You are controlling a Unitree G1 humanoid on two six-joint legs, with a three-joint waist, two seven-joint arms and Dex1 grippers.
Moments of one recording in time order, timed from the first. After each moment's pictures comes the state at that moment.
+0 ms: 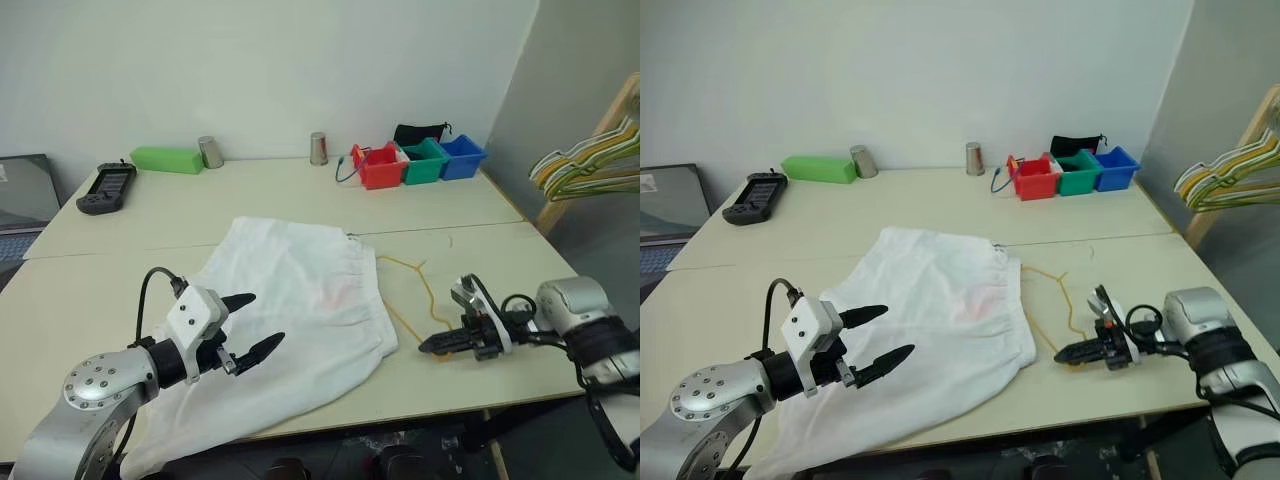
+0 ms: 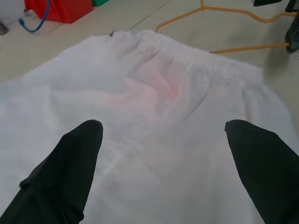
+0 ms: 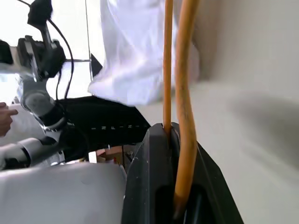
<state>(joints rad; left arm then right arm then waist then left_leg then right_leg) 0.22 0.72 0.23 -0.62 -0.46 0.51 -0.75 -0.70 -0.72 0.32 0.48 0.68 1.52 1.31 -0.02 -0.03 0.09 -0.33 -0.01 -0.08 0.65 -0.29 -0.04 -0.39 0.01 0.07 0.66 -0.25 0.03</state>
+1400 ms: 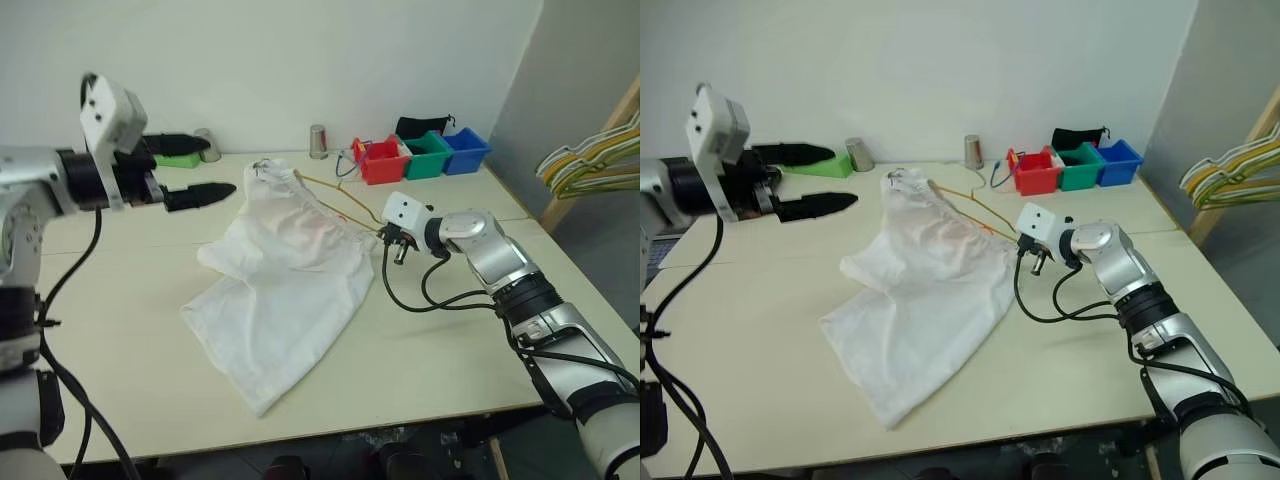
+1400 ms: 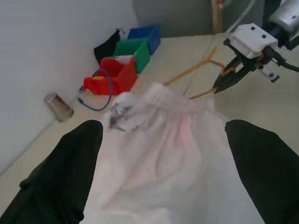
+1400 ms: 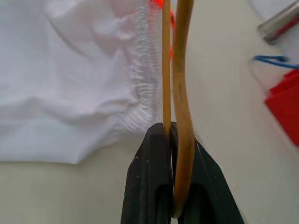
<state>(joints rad) -0.86 1.05 0.06 0.22 -0.42 0.46 -1.22 -0.92 -0.46 0.42 0.50 -0.13 0.21 0.75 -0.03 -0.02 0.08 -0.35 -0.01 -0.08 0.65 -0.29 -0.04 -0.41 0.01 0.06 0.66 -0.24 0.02</state>
